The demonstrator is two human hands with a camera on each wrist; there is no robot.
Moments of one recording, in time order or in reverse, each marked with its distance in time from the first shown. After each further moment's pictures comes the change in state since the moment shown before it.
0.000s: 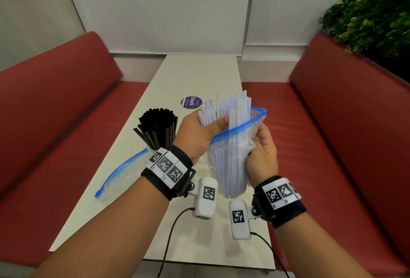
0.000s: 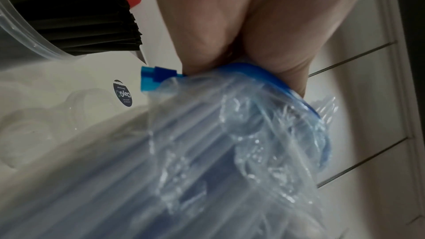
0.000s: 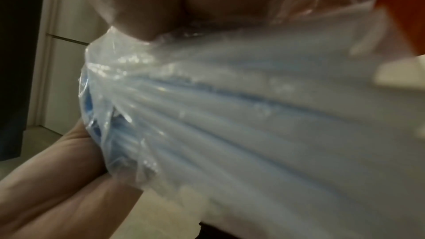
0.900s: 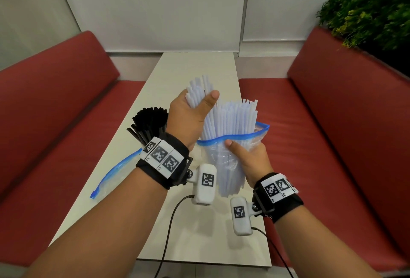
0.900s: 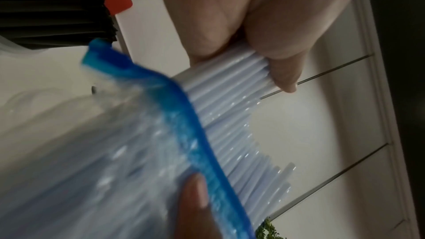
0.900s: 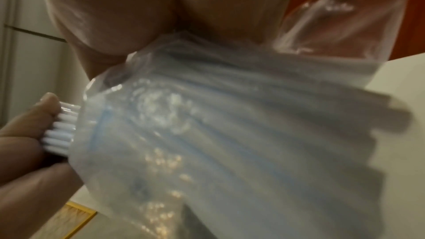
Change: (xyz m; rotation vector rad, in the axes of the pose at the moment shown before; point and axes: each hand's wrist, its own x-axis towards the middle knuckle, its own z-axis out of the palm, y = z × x) left_hand 0.019 0.018 0.011 0.125 0.220 0.139; right_hand 0.005 0.014 -0.021 0.024 -0.151 0.092
